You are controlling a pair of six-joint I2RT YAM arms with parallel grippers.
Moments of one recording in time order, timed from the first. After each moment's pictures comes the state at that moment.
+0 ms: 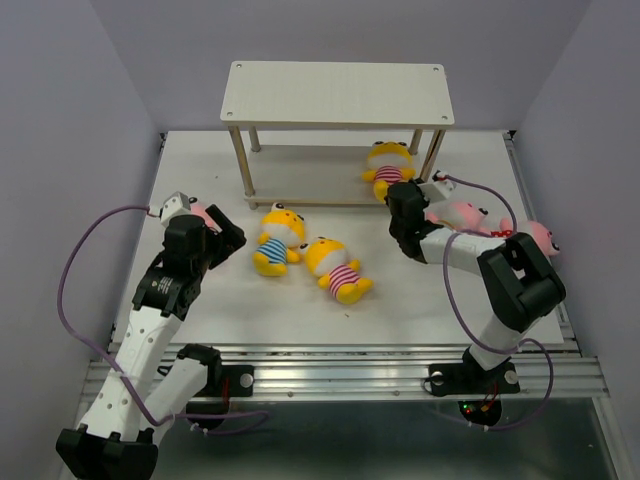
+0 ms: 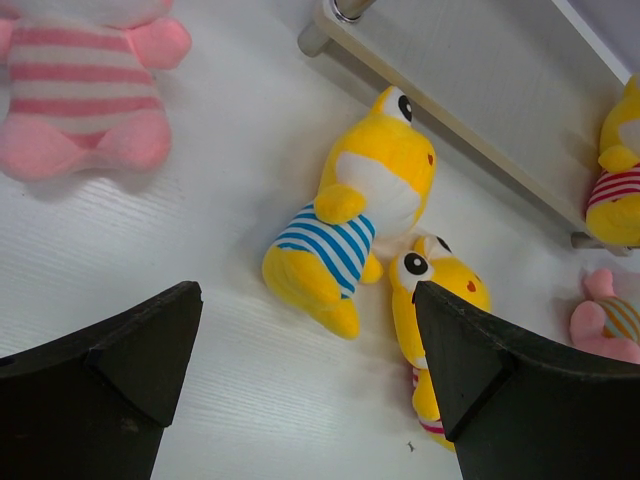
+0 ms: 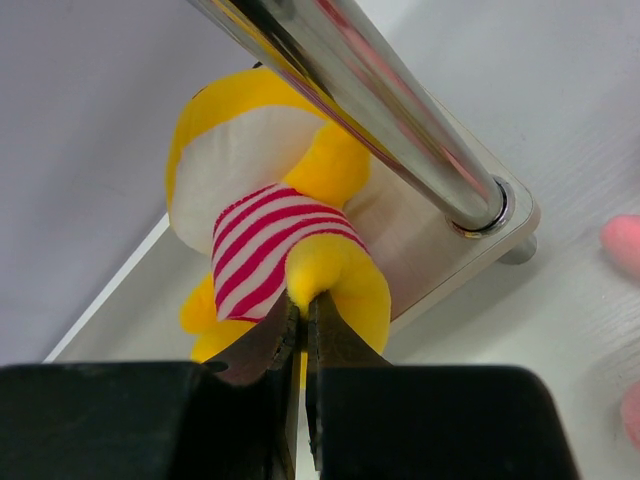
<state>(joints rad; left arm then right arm) -0.24 0.76 0.81 -0.62 -0.20 -0.74 0.51 1.69 0.90 0.48 0.81 0.94</state>
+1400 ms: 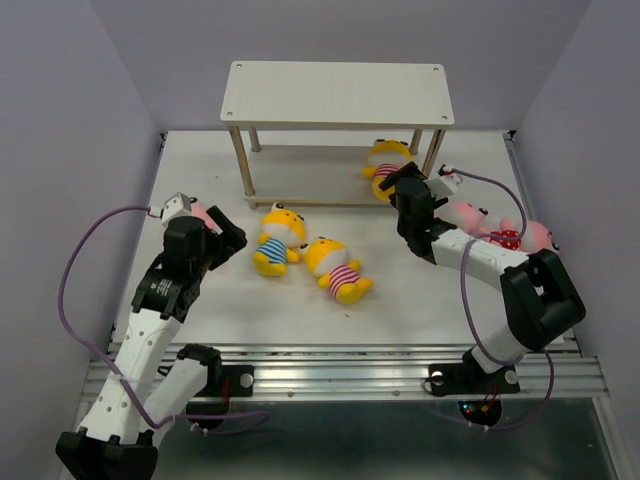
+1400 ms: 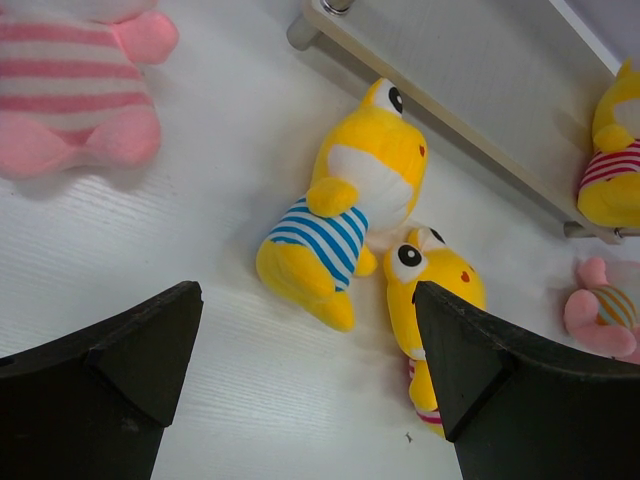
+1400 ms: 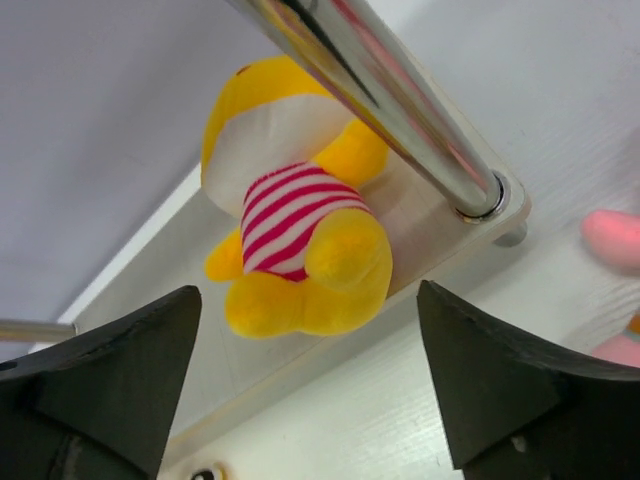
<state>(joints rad) -0.24 0.74 0.80 -0.62 -0.18 -0.73 0.51 1.56 0.91 0.34 0.76 0.93</state>
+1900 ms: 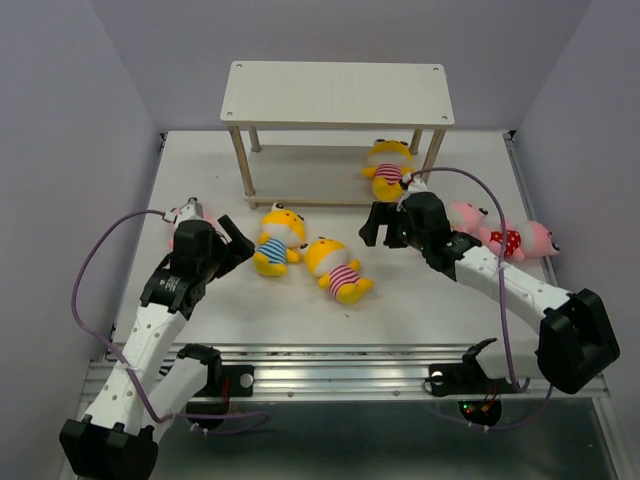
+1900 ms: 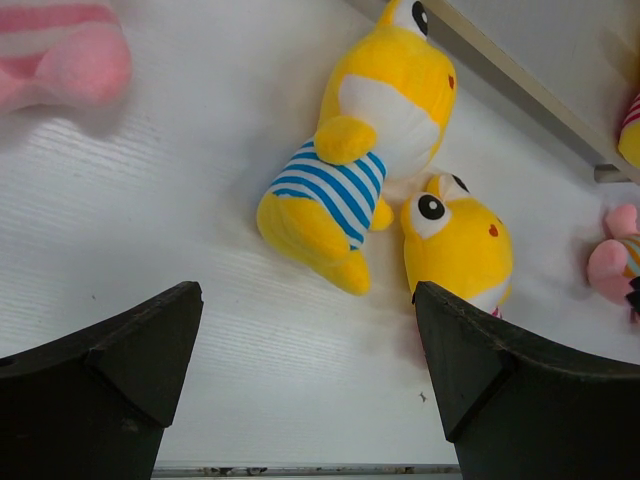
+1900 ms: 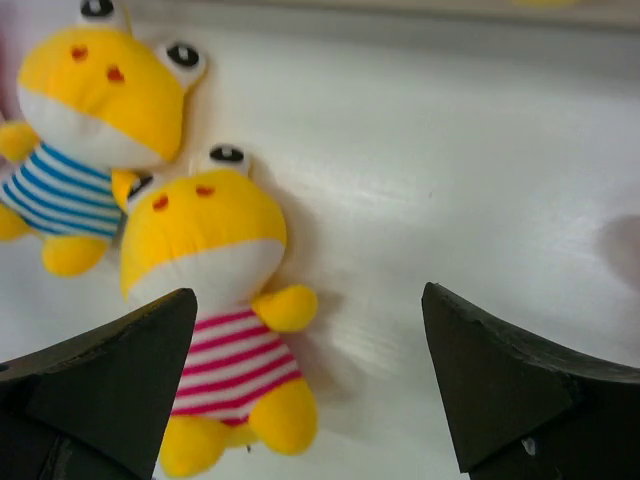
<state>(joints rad) -0.24 0.77 0.73 -0.62 -0.09 -0.73 0.53 1.29 0.85 -0.07 0.06 0.48</state>
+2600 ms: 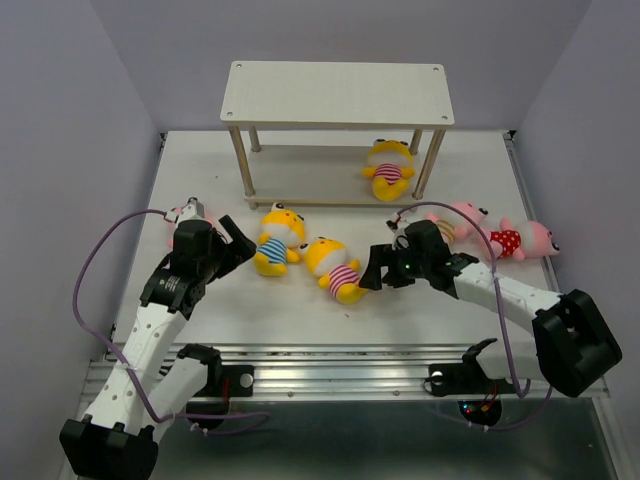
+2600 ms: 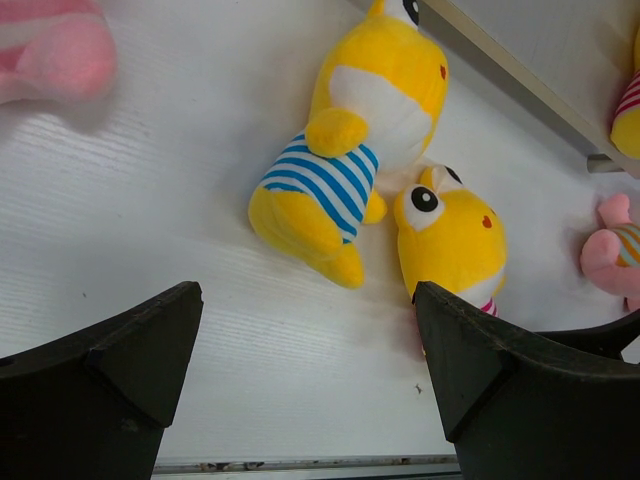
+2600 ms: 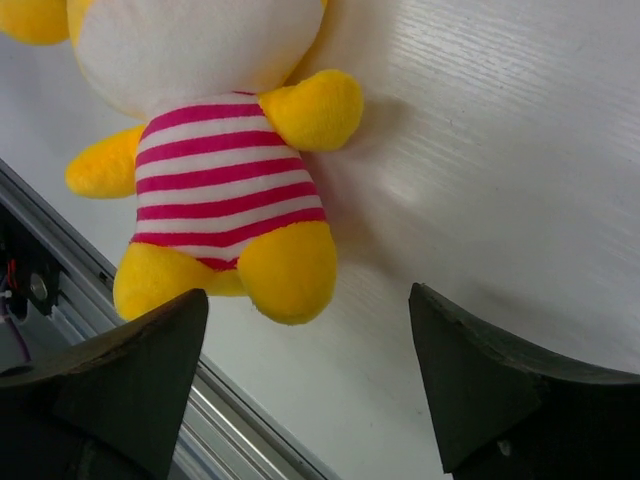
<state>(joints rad) -0.24 0.78 0.73 -0.62 -0.06 -0.73 0.54 1.26 0.62 -0.14 -0.37 0.45</state>
